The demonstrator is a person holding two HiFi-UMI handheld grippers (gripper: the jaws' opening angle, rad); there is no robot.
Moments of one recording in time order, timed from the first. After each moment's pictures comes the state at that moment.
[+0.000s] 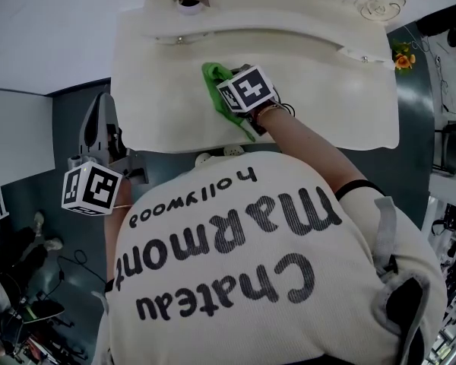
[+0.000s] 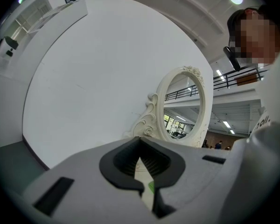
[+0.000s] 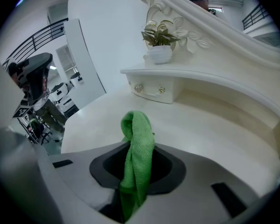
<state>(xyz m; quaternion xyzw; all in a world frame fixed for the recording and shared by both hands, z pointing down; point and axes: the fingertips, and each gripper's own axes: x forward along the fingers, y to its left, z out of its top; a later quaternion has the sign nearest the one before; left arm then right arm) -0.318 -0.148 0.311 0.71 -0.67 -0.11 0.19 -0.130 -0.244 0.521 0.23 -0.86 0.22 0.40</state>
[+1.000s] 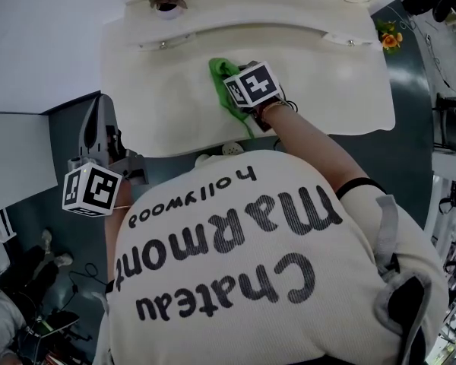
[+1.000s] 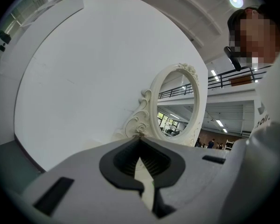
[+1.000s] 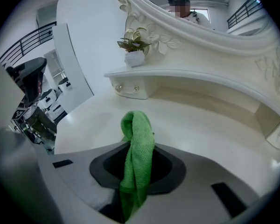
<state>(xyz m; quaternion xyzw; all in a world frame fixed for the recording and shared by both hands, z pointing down) -0.295 -0.163 0.310 0.74 -0.64 -0.11 0.19 -0.077 -0.258 0.521 0.29 -0.84 0.24 0.38</state>
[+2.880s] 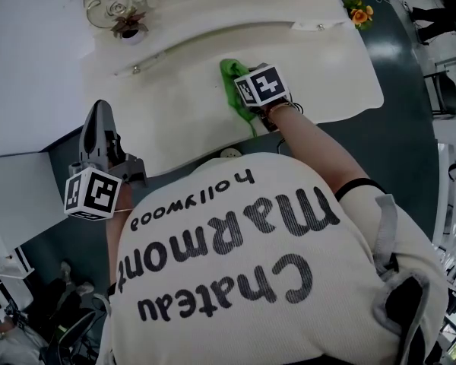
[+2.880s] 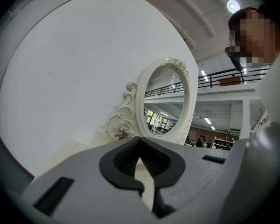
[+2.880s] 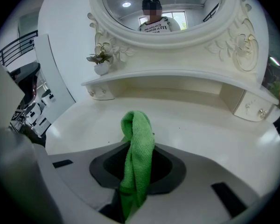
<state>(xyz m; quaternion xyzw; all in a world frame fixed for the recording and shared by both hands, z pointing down) -0.238 -0.201 0.299 0.78 -0.59 -0.10 0.18 0.026 -0.274 0.520 0.39 -0.80 0.28 0.35</state>
